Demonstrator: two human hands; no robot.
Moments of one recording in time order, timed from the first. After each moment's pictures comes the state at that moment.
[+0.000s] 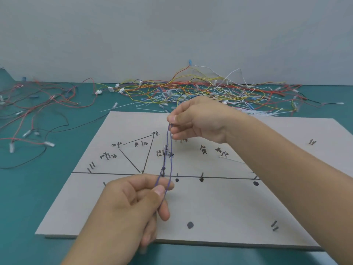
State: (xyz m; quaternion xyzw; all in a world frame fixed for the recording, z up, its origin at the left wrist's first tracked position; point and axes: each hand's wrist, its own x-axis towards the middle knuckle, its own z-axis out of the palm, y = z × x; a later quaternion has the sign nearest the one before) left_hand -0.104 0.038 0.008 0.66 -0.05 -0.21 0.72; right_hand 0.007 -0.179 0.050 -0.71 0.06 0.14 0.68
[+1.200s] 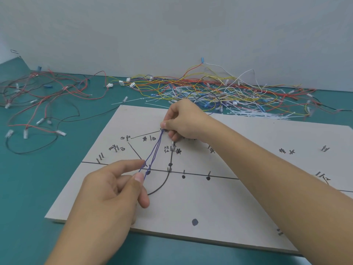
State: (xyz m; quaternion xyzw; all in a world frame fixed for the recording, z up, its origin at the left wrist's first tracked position) left_hand -0.095 0.066 -0.011 0.73 -0.02 -0.05 0.68; right_hand 0.045 -0.144 0.012 -0.88 0.03 0.07 0.47
